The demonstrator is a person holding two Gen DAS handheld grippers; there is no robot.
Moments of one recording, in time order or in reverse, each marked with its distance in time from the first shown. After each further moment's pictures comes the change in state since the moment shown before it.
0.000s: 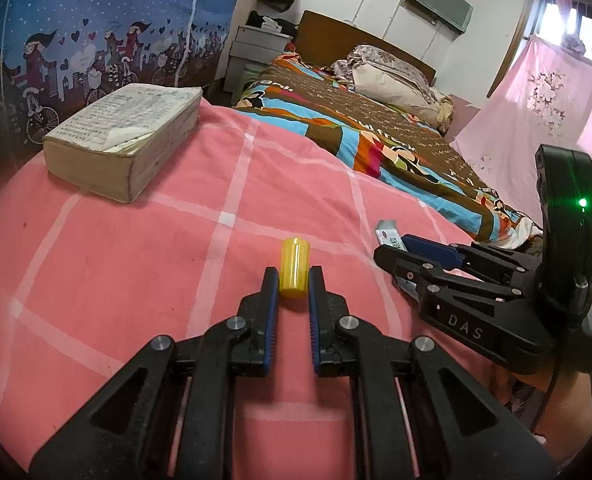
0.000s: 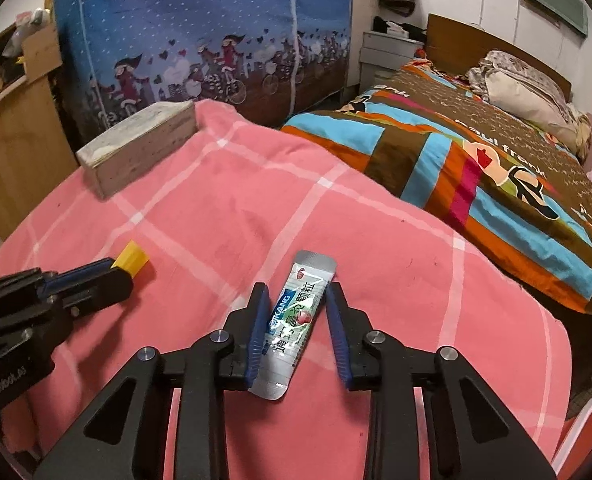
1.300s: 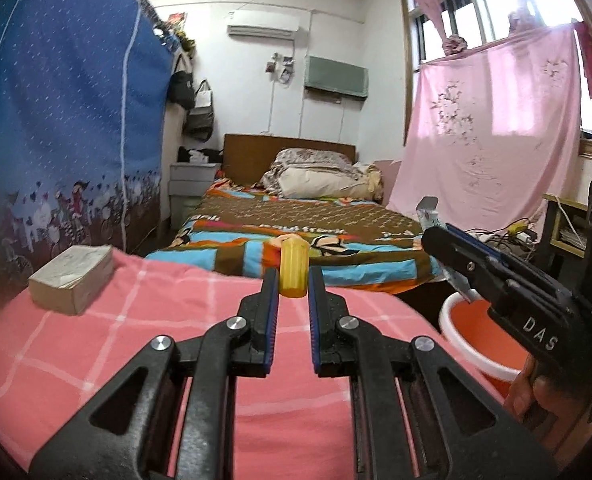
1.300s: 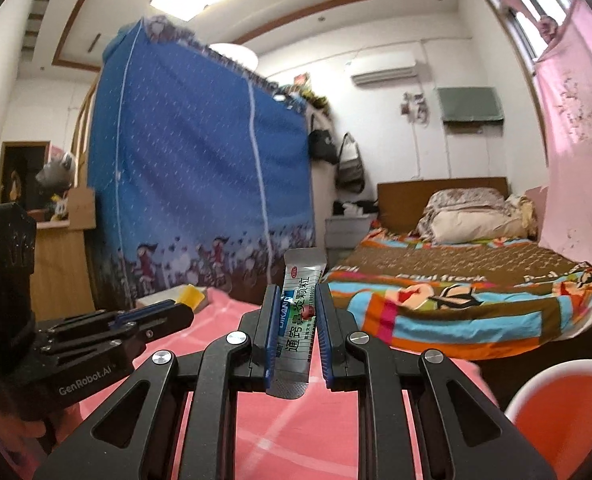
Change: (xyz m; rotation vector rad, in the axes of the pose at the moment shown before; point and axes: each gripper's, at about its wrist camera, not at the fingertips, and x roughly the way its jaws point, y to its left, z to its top) left arm -0.081 -0.127 -0.045 0.328 -0.466 -0.118; right arm -0.187 -0.040 -0.112 0.110 -0.784 -0.068
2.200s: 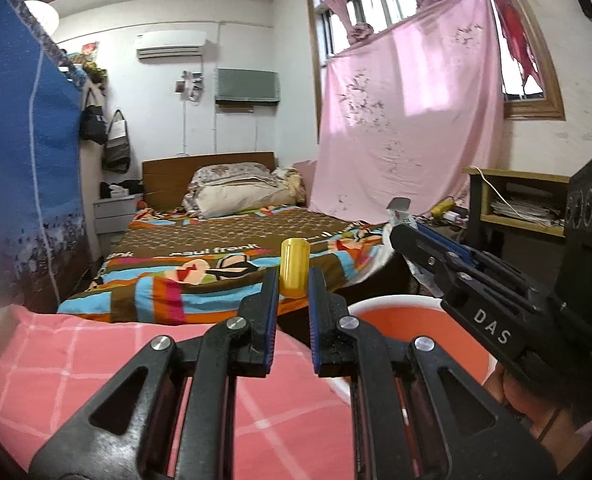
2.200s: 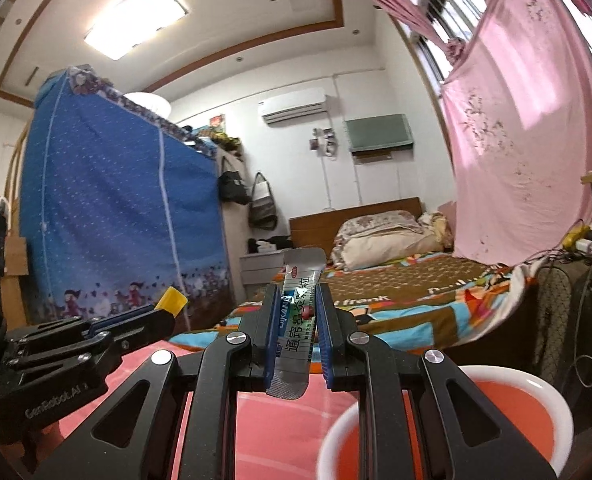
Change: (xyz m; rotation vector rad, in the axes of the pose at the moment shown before) left arm 0.015 -0.149 0.010 0.182 -0.022 -0.234; right arm -0.095 -0.105 0.001 0.091 -0.134 -0.292
